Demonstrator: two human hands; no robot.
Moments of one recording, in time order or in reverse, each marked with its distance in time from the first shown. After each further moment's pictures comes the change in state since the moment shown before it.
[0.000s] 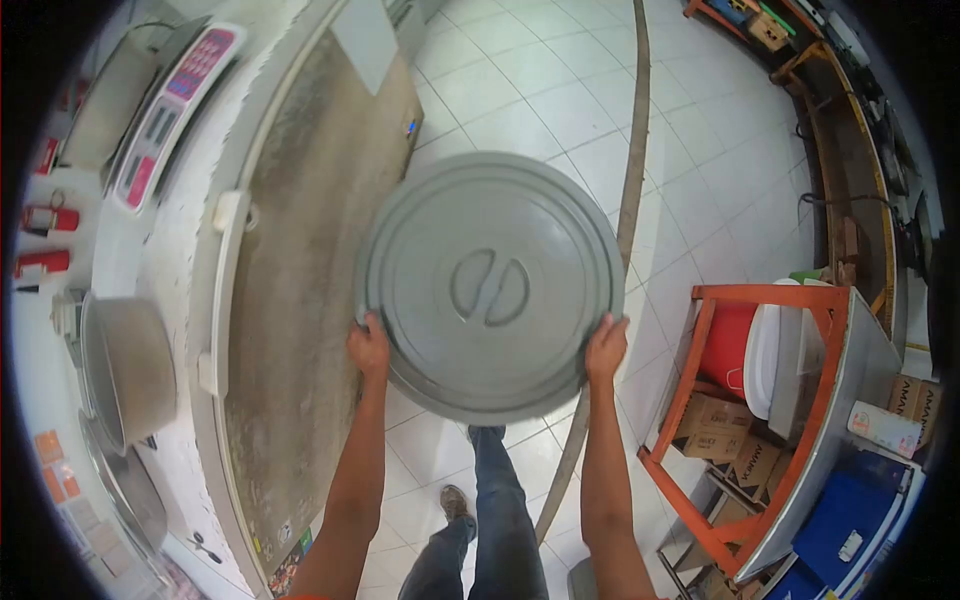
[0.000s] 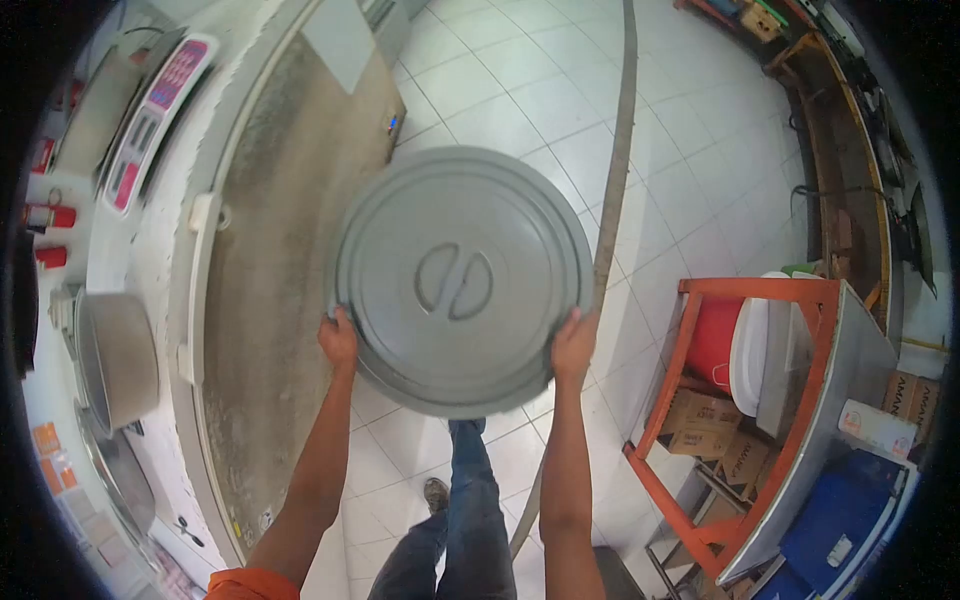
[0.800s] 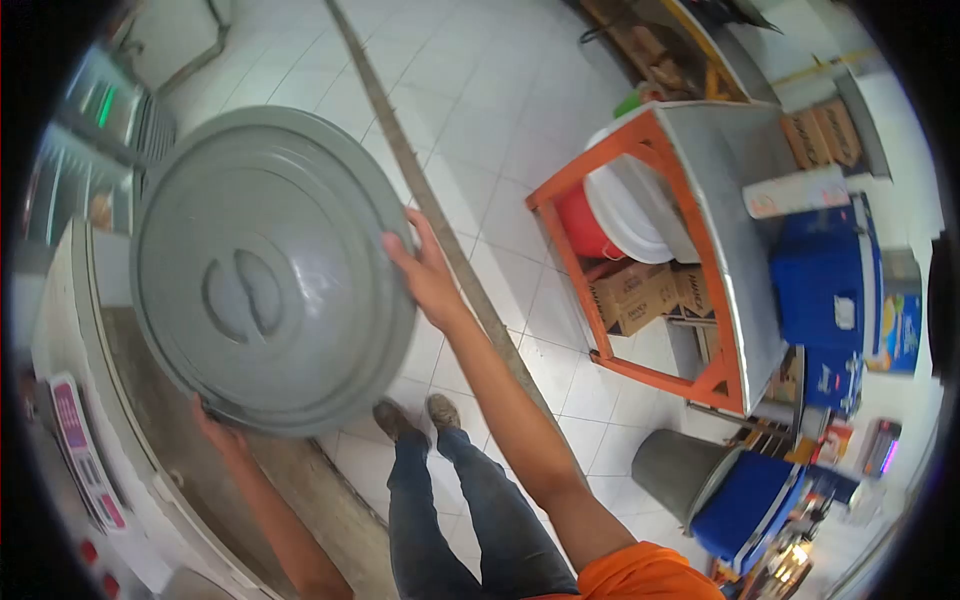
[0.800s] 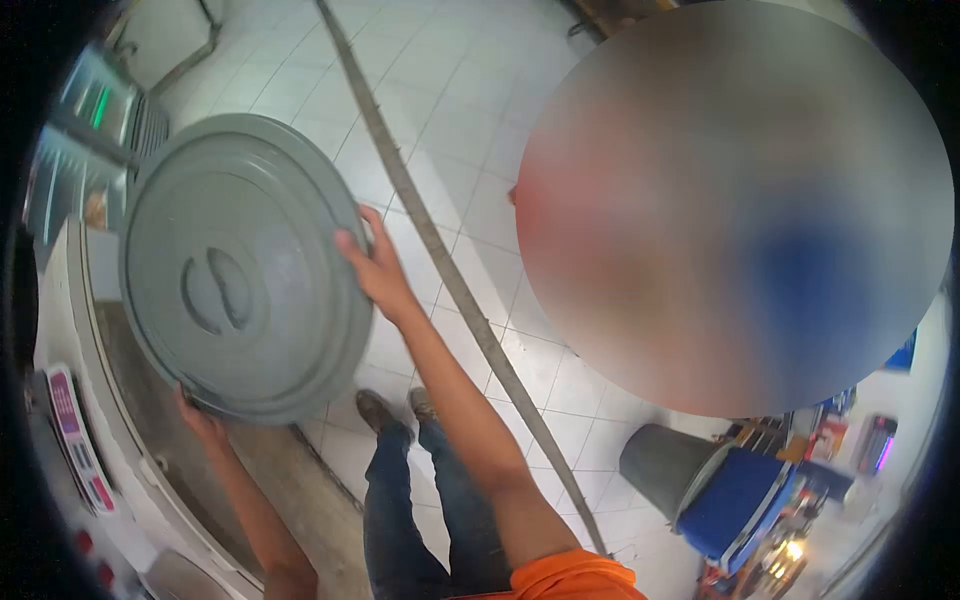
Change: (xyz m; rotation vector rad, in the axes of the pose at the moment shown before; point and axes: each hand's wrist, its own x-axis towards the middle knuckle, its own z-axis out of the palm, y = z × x) left_hand 0.127 0.213 -0.012 -0.933 -0.563 -0.198; right_hand 0.170 -0.166 -0.166 1.179 -0.209 0.323
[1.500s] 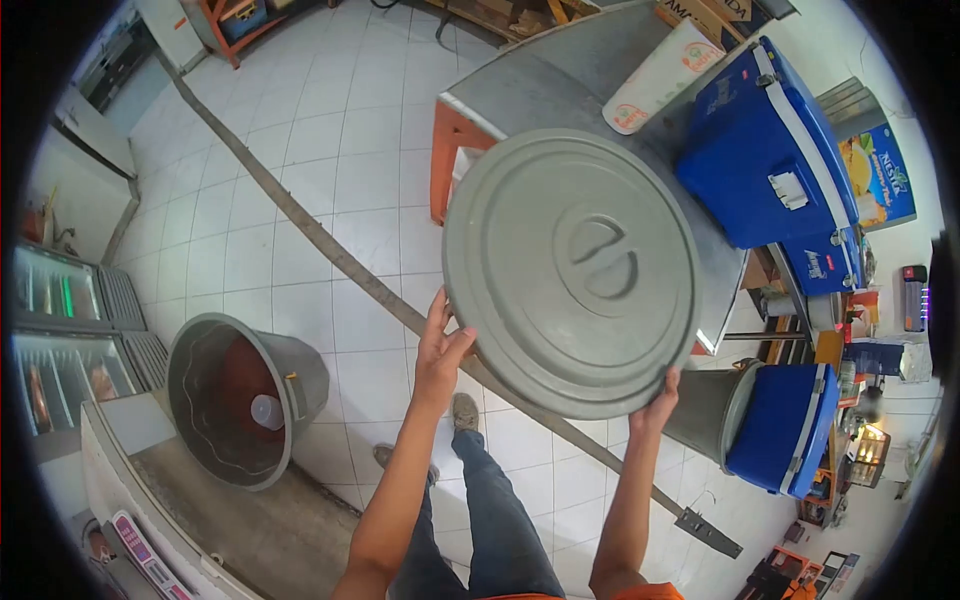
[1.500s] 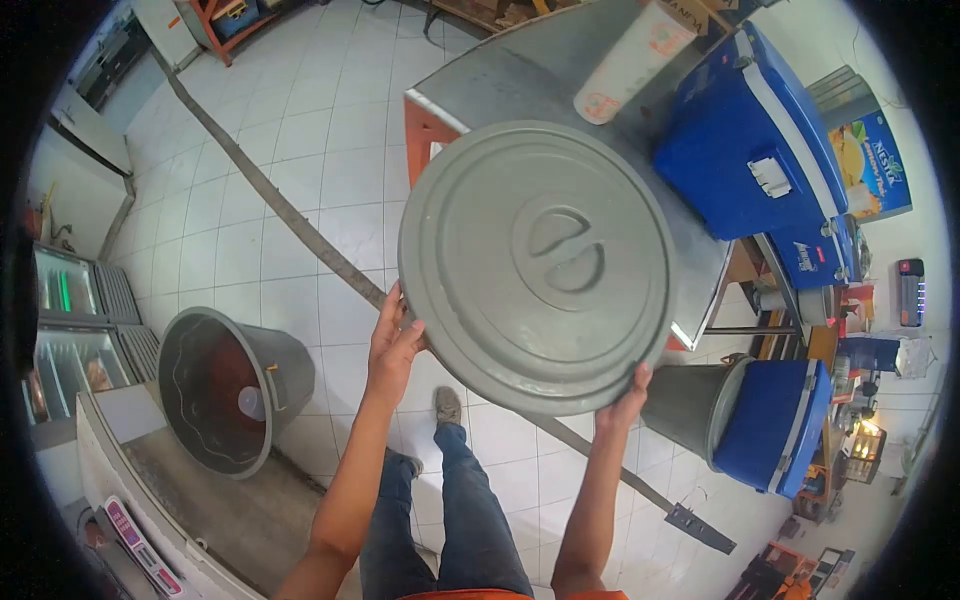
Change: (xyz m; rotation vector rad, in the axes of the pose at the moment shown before) left_hand -0.451 -0.070 0.450 0.145 -1.365 -0.452; right_hand -0.385 -0.079 -0.416 0.539 1.240 -0.428
